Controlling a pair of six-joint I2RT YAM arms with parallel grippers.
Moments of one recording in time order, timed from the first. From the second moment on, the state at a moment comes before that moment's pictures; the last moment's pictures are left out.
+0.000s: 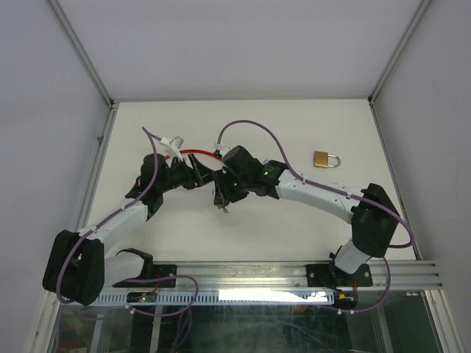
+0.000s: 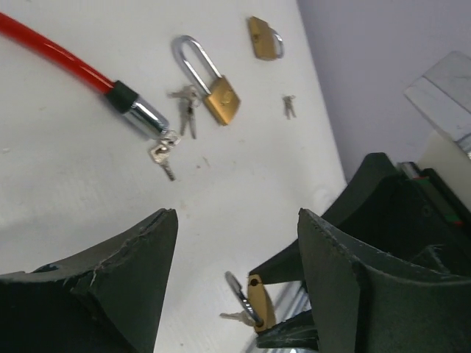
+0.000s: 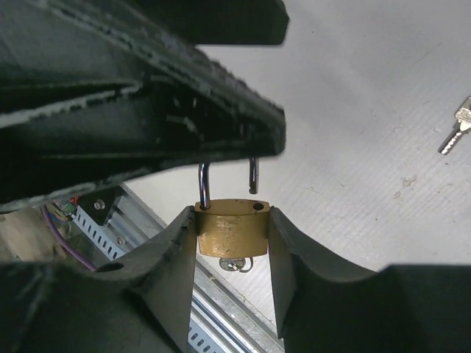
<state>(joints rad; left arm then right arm) -0.35 1.14 0.53 0.27 0.52 -0.74 0.99 1.62 1.28 -0.53 -0.11 0.51</state>
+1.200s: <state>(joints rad) -0.32 1.26 0.38 0.74 0.91 -1.08 0.87 1.49 1.05 -0.30 -0.26 0.59</state>
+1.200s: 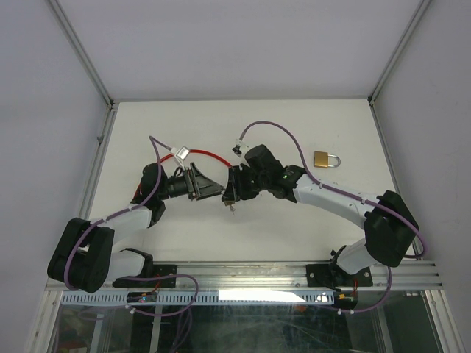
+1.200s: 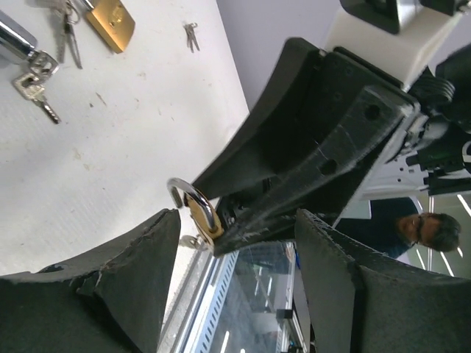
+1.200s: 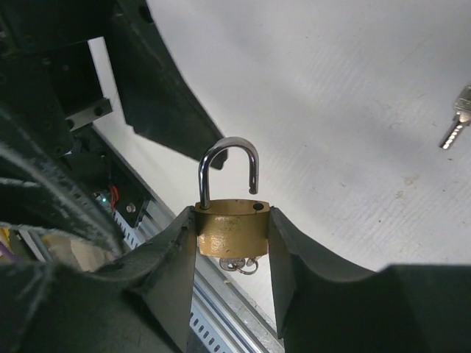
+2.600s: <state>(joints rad) -0.31 1.28 0.35 0.78 0.89 -1.10 0.79 1.54 1.04 -0.24 -0.35 0.61</state>
